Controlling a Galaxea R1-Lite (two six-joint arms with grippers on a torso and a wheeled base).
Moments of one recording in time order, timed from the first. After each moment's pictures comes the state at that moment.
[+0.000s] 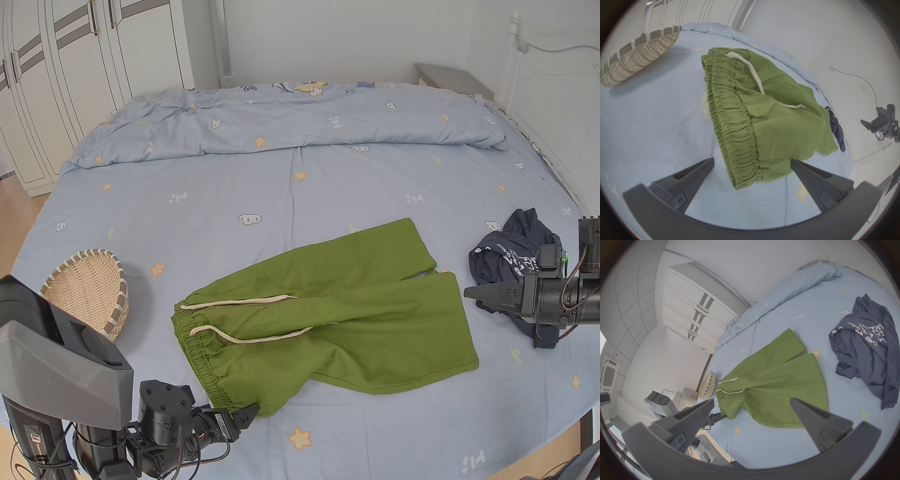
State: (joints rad) left arm -0.66 2.17 -0.02 -1.55 0.21 -0.67; right arm 0.12 1.44 -0.66 -0.24 0.61 0.34
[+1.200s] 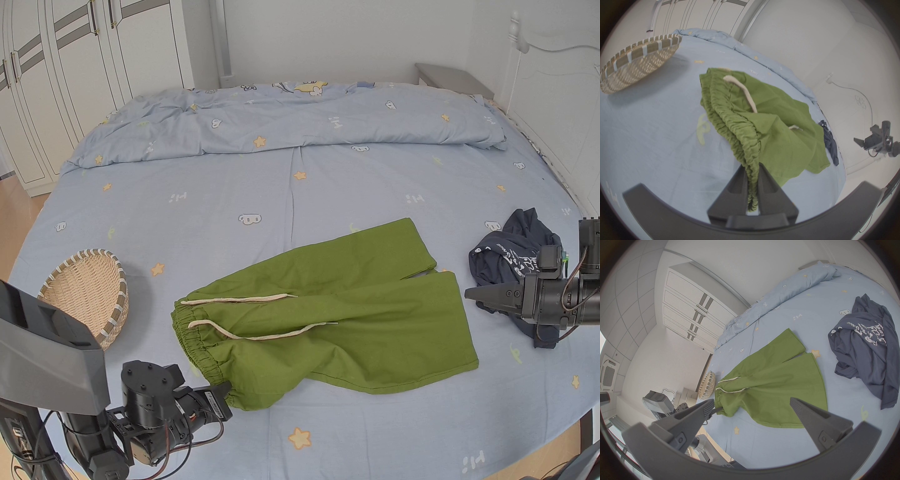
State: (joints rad) left arm -0.60 2.09 -0.06 -1.55 0.20 -0.67; right arm 0.12 1.44 -0.66 -0.24 0.61 0.33
